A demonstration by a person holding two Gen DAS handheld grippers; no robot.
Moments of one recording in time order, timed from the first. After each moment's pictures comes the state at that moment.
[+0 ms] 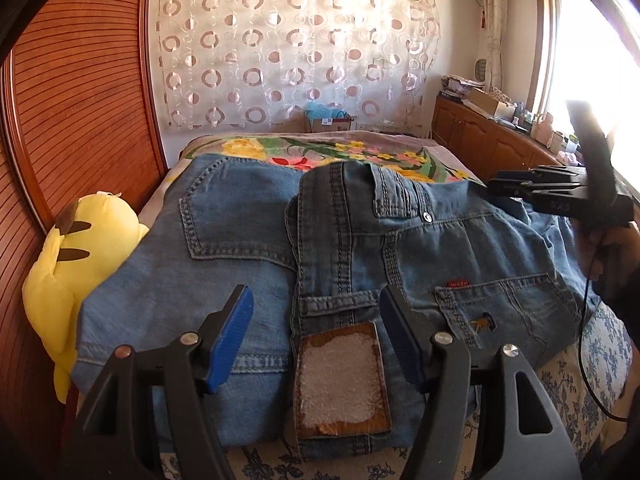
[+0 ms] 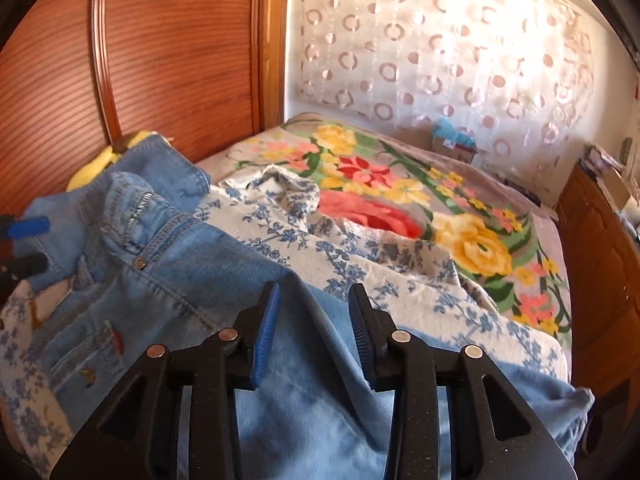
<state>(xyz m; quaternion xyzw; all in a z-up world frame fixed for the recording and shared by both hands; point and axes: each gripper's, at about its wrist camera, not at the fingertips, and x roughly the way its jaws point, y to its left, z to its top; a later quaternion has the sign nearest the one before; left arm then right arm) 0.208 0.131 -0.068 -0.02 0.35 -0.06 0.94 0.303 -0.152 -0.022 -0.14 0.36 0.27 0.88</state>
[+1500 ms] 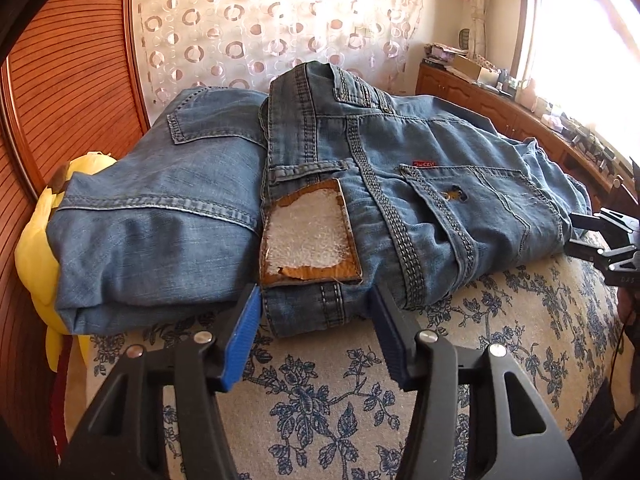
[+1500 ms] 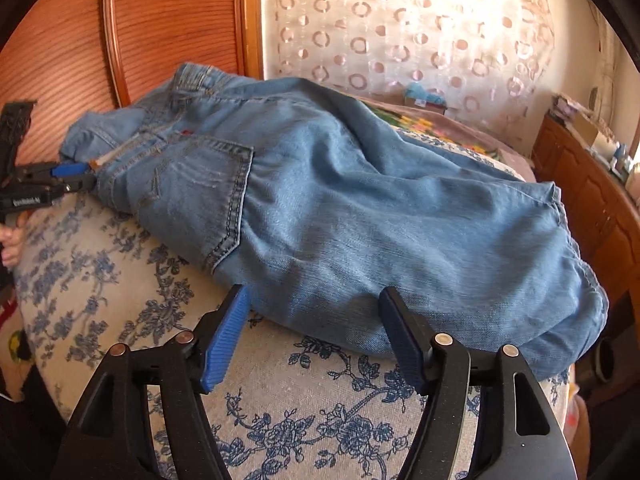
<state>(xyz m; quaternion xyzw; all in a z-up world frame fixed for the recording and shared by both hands) 0.147 0.119 -0.107 0.00 0.39 -0.09 0.91 0.124 -0.236 -0.072 -0.12 0.39 0.23 0.88</state>
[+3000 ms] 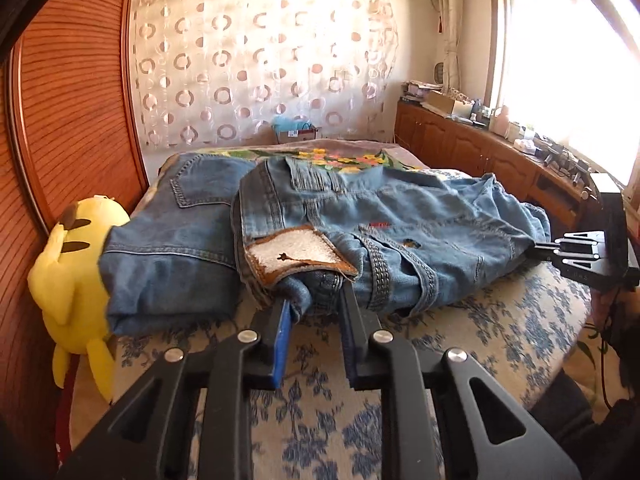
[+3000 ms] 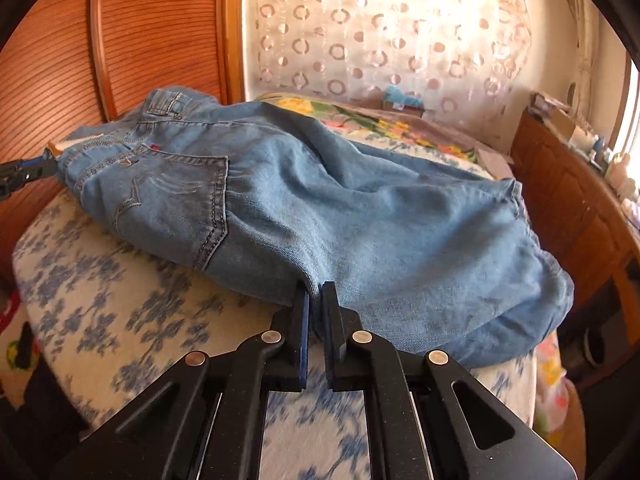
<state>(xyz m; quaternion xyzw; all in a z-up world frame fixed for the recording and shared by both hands) 0.079 0.110 -0.037 0.00 0.31 -0.11 0.94 0.105 -0.263 -0.048 -0.11 0.38 0.20 0.90</state>
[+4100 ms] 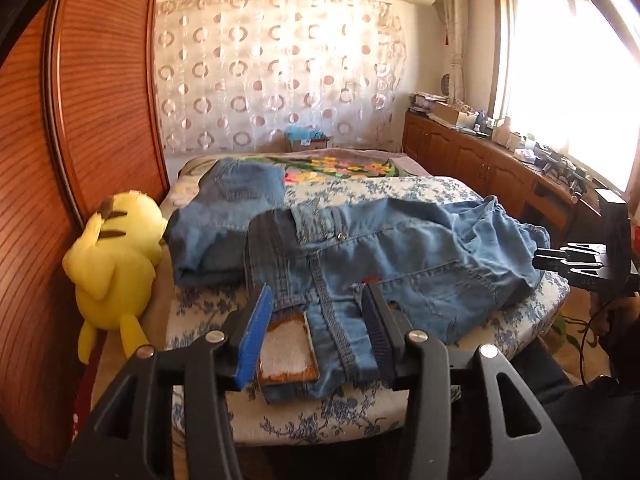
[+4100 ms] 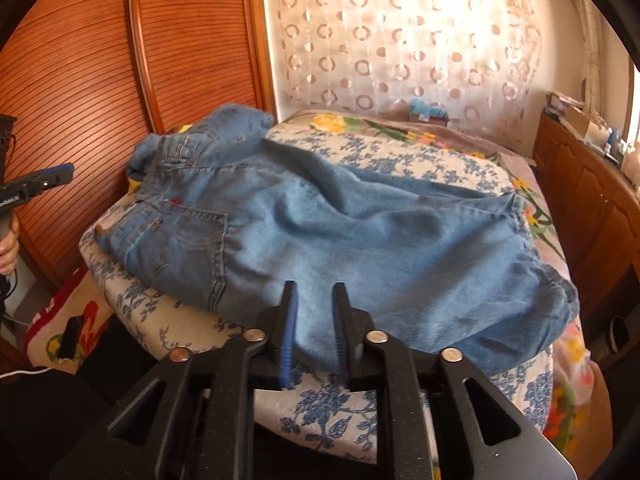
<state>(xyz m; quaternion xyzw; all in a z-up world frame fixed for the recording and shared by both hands) 0.002 0.137 -0.008 0.00 0.30 -0.09 0.95 0.030 -0.267 -0.020 -0.07 0.36 0.25 0.90</state>
